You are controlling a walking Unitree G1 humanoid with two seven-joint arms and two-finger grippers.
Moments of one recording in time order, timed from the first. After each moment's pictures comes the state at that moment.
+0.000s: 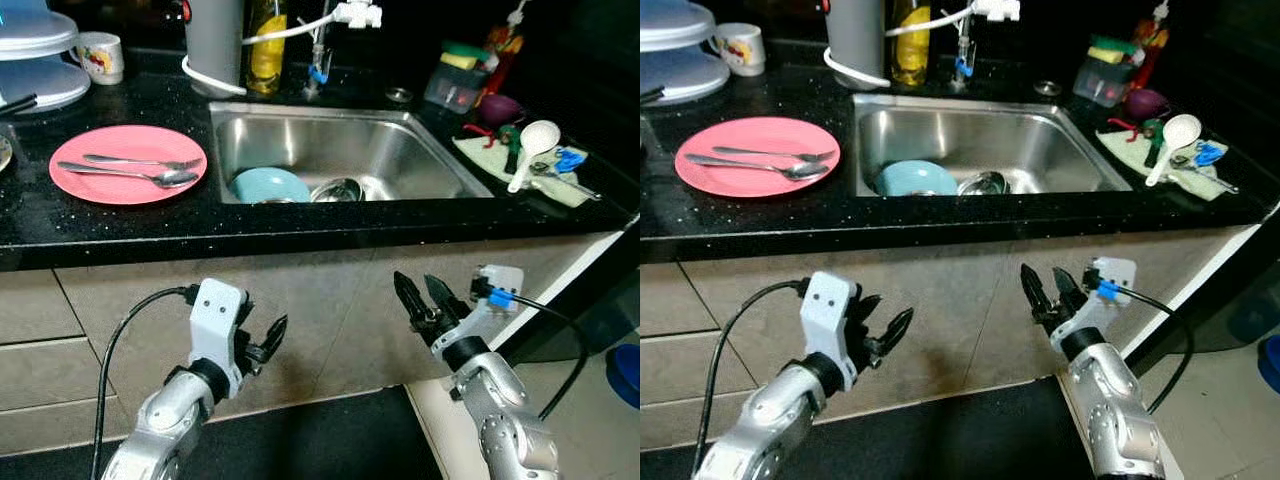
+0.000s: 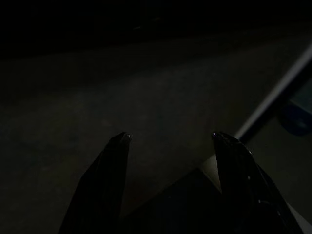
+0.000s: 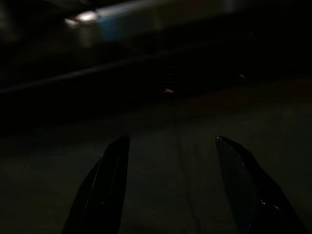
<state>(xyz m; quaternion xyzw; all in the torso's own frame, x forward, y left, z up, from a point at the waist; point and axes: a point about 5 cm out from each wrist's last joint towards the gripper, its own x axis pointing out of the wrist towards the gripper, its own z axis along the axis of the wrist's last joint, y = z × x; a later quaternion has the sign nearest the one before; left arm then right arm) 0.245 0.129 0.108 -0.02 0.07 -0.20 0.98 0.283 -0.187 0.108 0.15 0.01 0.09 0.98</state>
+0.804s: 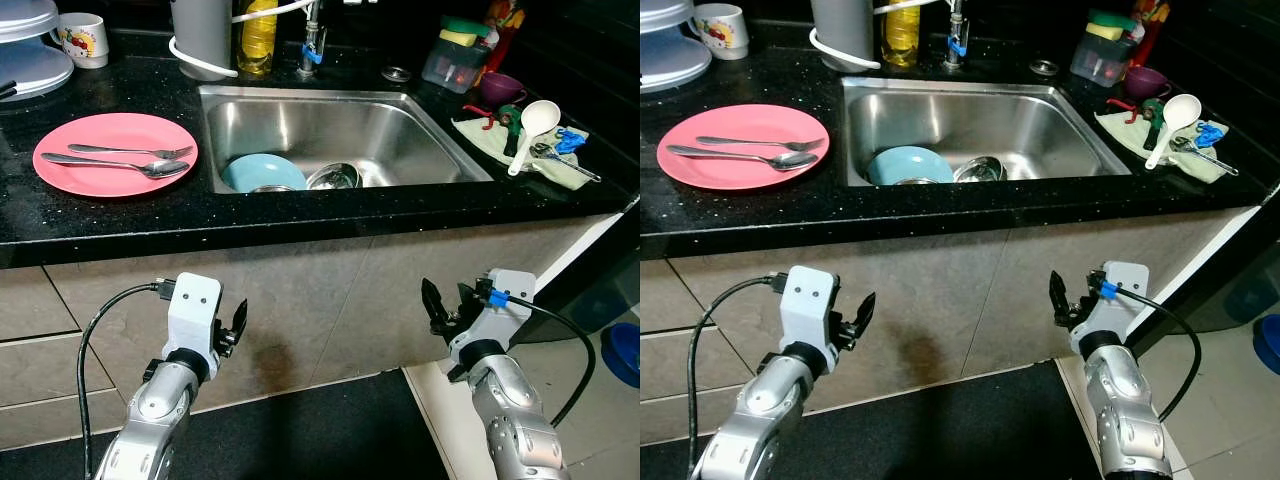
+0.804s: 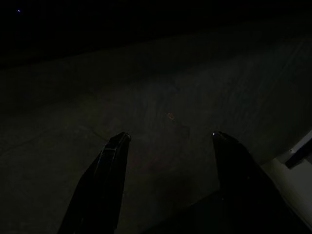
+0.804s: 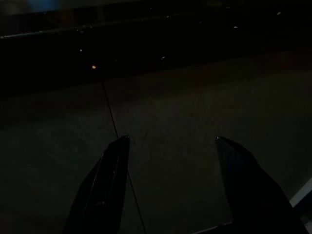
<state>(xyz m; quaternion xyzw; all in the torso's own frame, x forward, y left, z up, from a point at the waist) 0.254 0.151 0.099 0.04 0.06 -0.10 0.99 0.276 -0.206 0.096 0.08 0.03 0.01 1.00</state>
